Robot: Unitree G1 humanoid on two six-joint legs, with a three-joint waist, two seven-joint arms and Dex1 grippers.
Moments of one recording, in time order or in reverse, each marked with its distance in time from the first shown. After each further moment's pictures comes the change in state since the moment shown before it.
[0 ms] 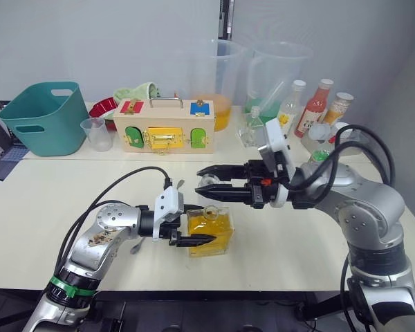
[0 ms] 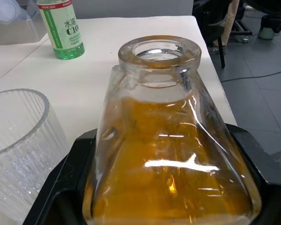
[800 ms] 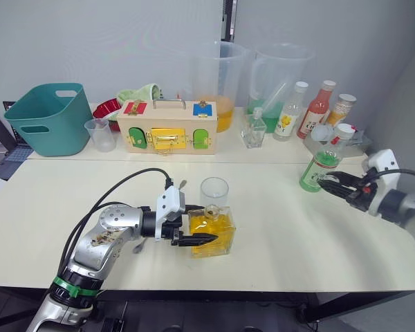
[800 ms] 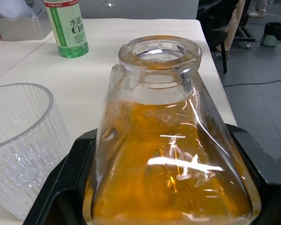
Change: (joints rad) left arm 0.000 -0.023 0.001 0.012 -0.016 0.010 0.018; right arm 0.457 -0.290 -0.381 0.598 -0.376 -0.442 -0.064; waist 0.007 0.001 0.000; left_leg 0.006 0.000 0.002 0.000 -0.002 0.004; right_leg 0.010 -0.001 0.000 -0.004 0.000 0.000
